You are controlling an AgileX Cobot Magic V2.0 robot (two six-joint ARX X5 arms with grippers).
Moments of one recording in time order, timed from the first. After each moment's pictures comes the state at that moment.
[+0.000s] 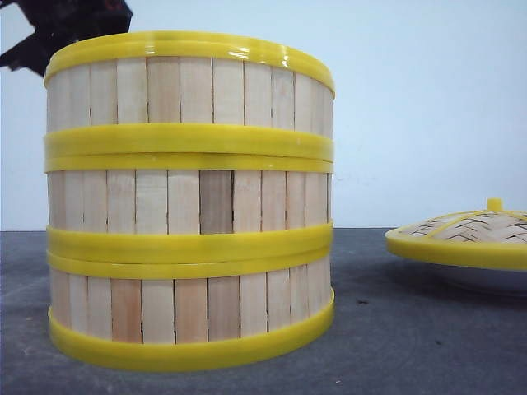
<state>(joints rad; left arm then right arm) -0.32 1.44 1.42 -0.91 0.29 -0.07 0.60 0.82 1.27 -0.73 0.04 0.08</state>
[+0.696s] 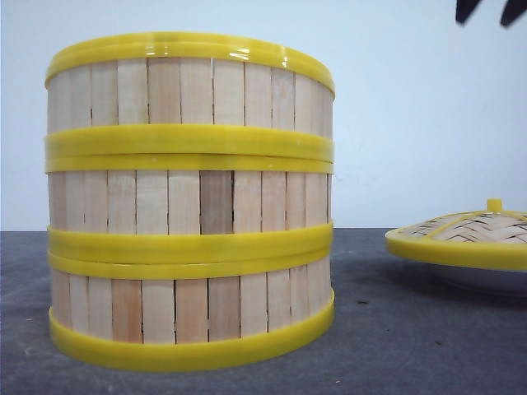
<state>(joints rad) -0.32 0.81 1.40 -0.85 0.11 -0.01 0.38 1.14 1.27 -0.93 0.12 0.09</state>
